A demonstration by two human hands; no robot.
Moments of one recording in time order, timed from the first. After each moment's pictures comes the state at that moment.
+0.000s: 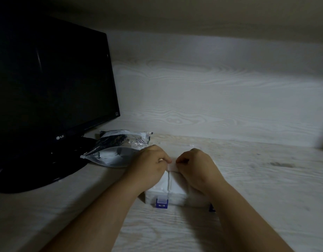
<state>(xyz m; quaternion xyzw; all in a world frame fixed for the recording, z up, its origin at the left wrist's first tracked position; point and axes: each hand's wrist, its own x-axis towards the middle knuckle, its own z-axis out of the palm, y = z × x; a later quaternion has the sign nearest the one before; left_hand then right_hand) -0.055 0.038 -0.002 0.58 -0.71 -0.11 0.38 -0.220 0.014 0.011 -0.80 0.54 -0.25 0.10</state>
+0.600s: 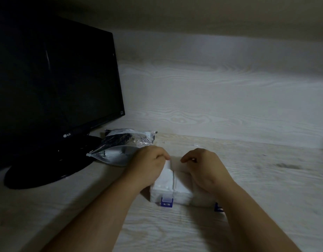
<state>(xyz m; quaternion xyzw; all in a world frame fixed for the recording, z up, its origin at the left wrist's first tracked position) -0.048 0.047 0.007 0.62 -0.67 -0.13 0.39 -0.225 0.026 0.023 -0.79 0.53 -0.26 0.14</state>
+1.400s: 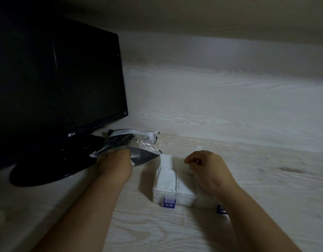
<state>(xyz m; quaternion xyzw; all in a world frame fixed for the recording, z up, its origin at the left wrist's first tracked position) 0.018 0.038 -0.009 0.85 -0.52 0.04 0.10 -0.228 0.024 0.018 -0.79 0.52 -0.30 0.16</state>
